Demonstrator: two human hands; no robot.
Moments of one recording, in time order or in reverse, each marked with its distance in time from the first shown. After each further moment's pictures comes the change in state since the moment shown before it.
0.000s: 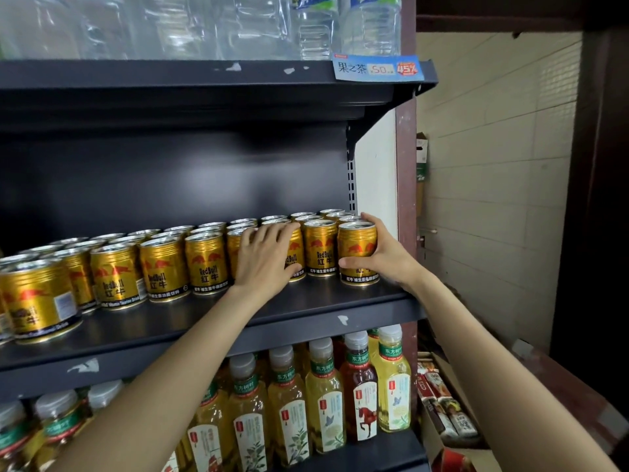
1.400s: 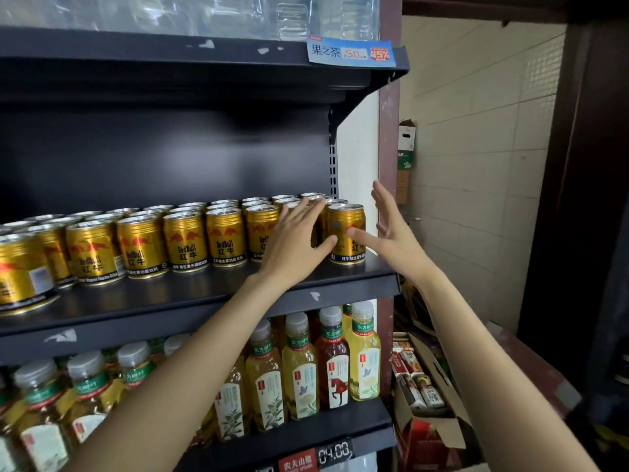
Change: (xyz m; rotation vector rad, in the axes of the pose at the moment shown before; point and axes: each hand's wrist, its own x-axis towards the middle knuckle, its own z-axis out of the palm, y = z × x) left_hand -0.006 0.084 -0.053 -0.526 -0.149 -0.054; right_hand -0.055 -0.022 -0.025 -0.099 0.174 -0.160
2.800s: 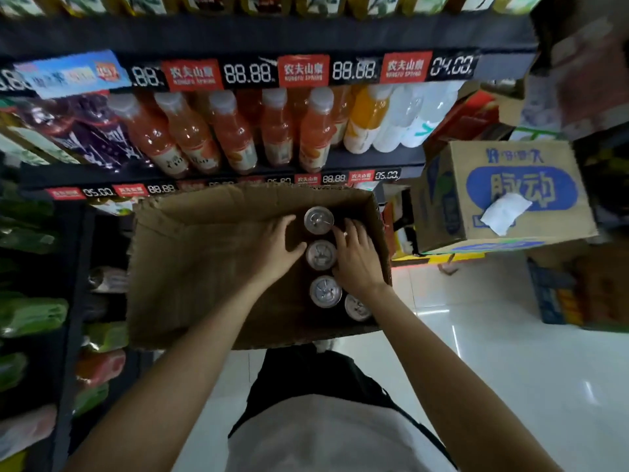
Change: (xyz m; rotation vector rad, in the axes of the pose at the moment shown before) left_hand -0.549 -0.120 0.169 -0.471 -0.729 -0.950; right_hand -0.482 0.137 0.272 -0.885 -0.968 0.491
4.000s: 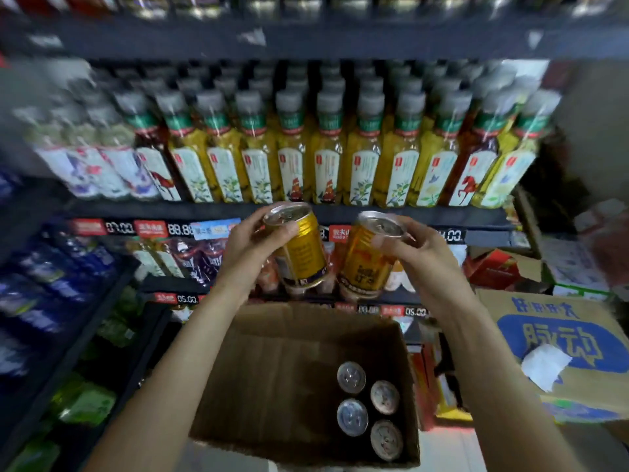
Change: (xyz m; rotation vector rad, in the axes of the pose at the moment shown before) left_hand -0.095 0.163 -0.211 -0.660 0.418 0.392; right_hand -0.041 -0.022 -0.272 1.502 0.226 -0.226
